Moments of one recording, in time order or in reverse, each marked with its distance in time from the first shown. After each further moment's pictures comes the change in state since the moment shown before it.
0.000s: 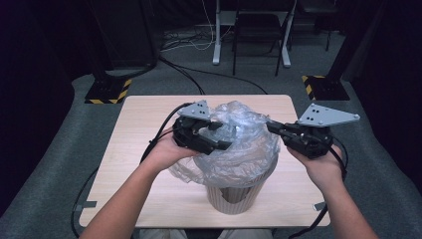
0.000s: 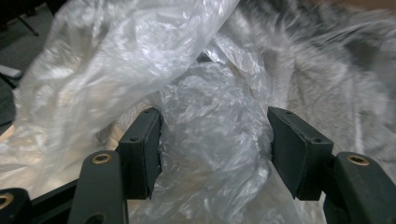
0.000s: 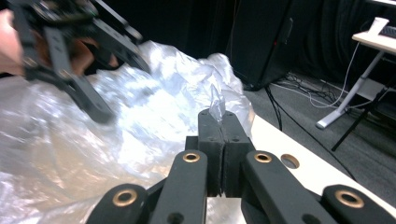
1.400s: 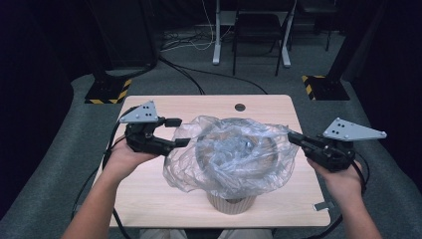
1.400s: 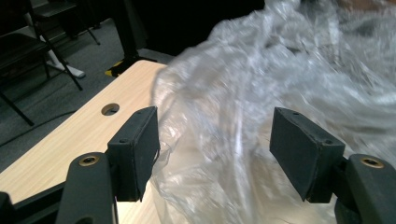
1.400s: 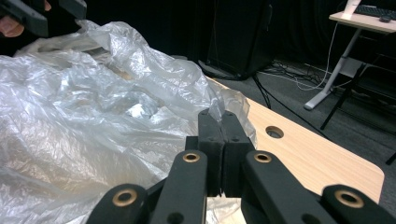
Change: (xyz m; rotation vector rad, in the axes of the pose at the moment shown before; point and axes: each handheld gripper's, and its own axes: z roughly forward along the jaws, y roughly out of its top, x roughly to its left) left arm -0.004 -0.050 -0.082 -0.060 0.188 -0.023; right arm -0.013 -0.039 -0.034 0.000 -0.059 0.071
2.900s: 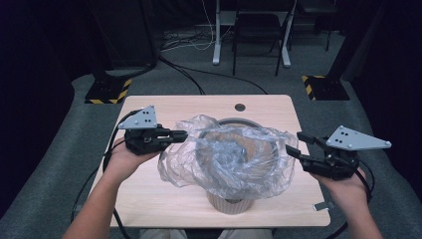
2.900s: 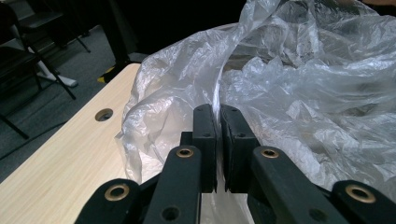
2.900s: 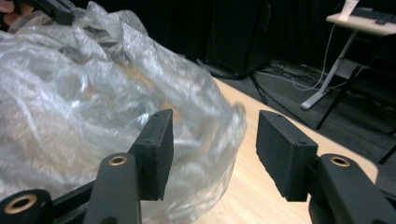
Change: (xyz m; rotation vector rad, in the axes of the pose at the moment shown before) left arm 0.004 -0.001 0.001 -0.007 -0.043 0.056; right arm 0.007 -0.009 -0.011 0.005 -0.012 -0.016
